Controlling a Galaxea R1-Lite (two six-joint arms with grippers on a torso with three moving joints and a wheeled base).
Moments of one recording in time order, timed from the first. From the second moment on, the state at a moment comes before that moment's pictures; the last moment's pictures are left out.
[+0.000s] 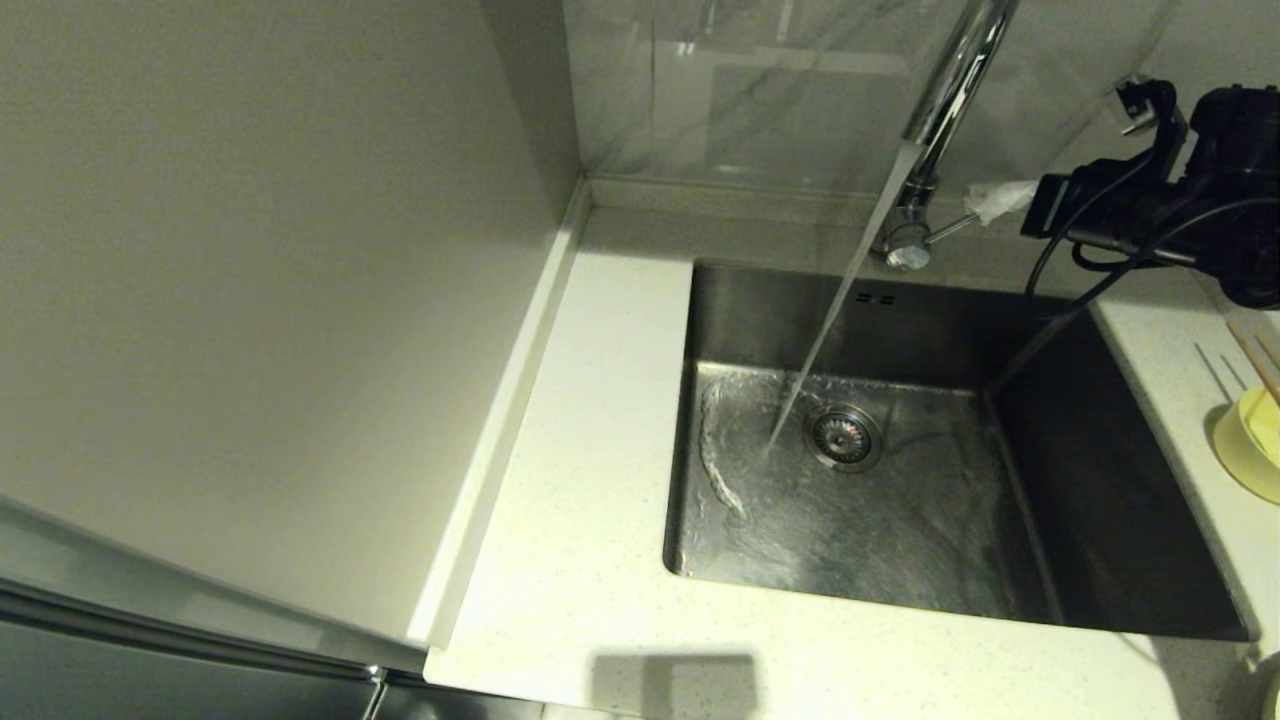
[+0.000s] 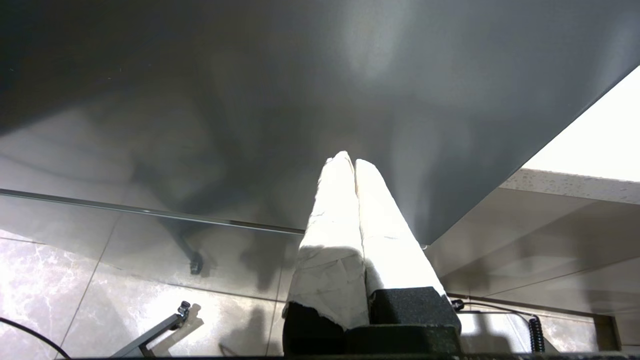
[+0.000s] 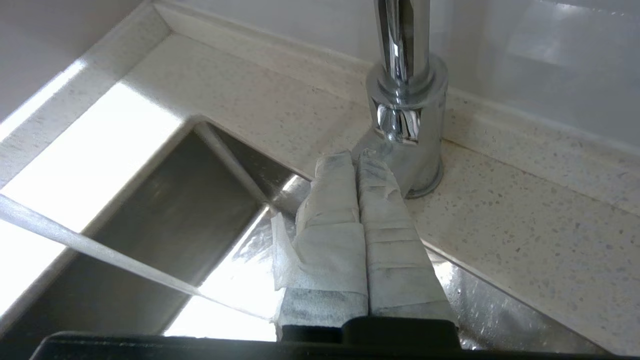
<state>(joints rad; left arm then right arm) 0.00 0.00 0.00 0.00 0.02 -0.02 -0.16 2.04 -1.80 -0.28 0.67 0.08</state>
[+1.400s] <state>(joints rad) 0.00 0.00 0.00 0.00 0.02 -0.02 -0.26 1.50 -1.46 0.96 0.06 -0.21</state>
